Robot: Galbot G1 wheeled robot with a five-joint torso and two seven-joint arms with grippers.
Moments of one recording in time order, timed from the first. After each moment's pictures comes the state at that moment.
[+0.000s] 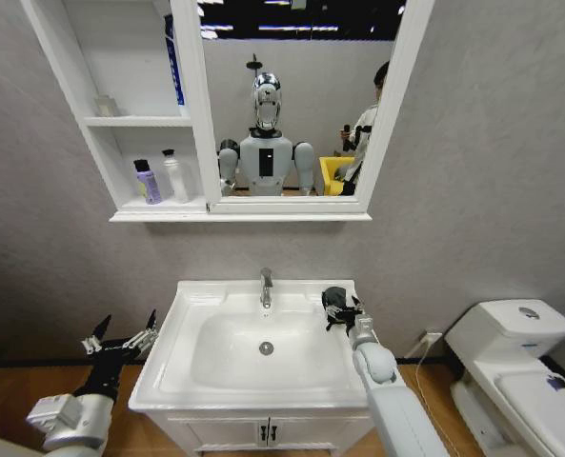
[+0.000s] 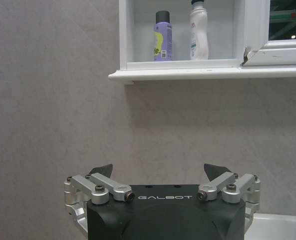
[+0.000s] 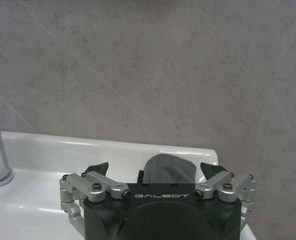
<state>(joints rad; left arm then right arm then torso) 1.66 -1.38 -0.87 -2.40 -0.36 0.20 -0.04 -1.16 1.36 0.51 1.79 0.13 -0.27 0.06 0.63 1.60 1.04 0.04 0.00</state>
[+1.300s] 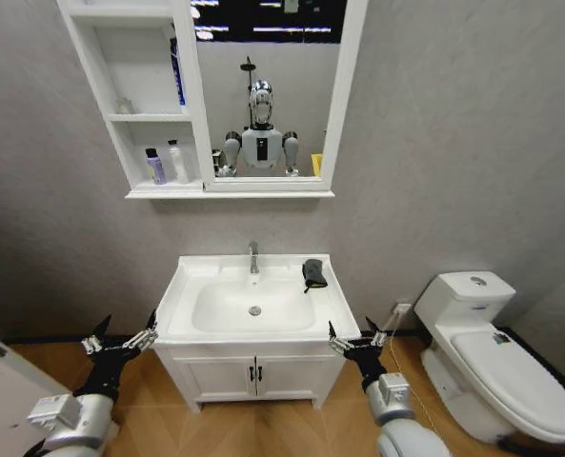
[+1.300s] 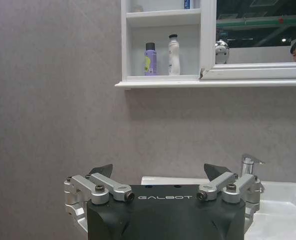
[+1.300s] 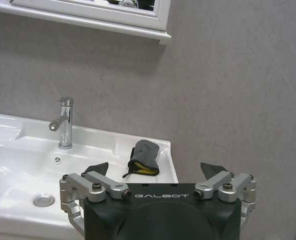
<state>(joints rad) 1.66 -1.38 -0.87 -2.40 -0.36 0.20 -0.04 -1.59 1.41 0.50 2.28 -0.04 -0.26 0.09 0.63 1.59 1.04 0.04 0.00</state>
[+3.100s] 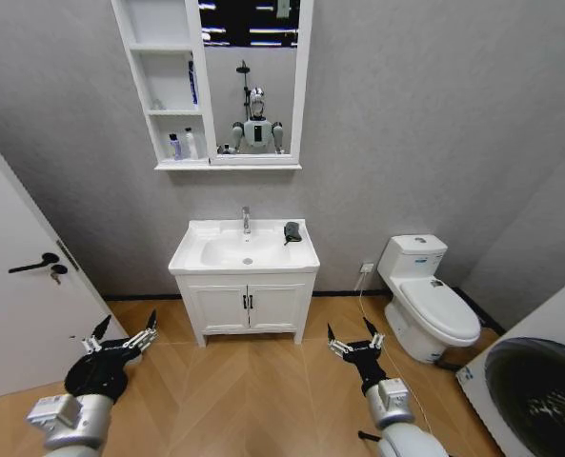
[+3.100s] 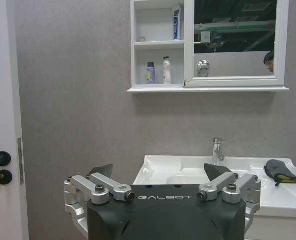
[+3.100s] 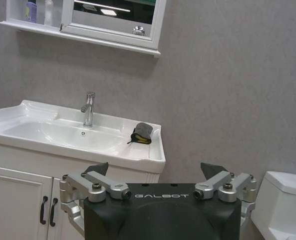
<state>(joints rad) 1.66 -1.38 -0.87 -2.40 -0.36 0.20 -0.04 -1.59 1.41 0.50 2.25 -0.06 -0.19 0.06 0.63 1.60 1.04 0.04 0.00</state>
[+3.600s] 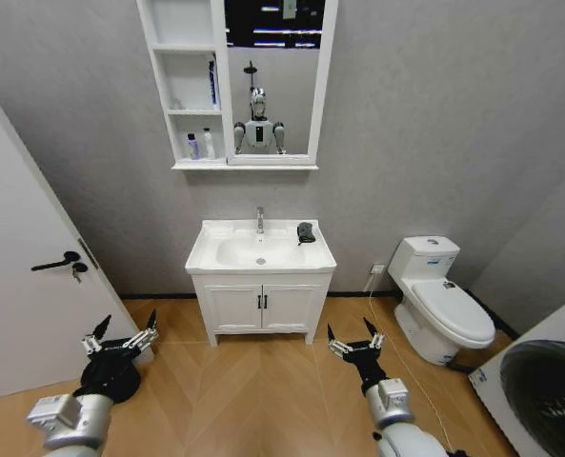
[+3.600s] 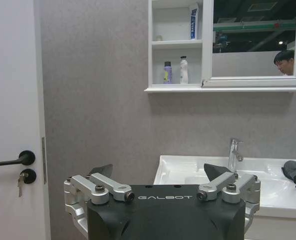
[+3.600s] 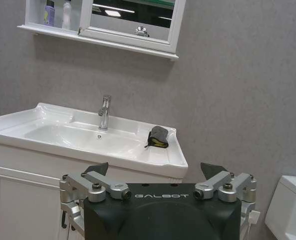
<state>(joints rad) 1.66 -1.38 -0.87 -2.40 -0.36 0.20 -0.04 -1.59 1.41 0.50 2.25 -0.06 -0.19 0.06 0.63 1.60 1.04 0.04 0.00</state>
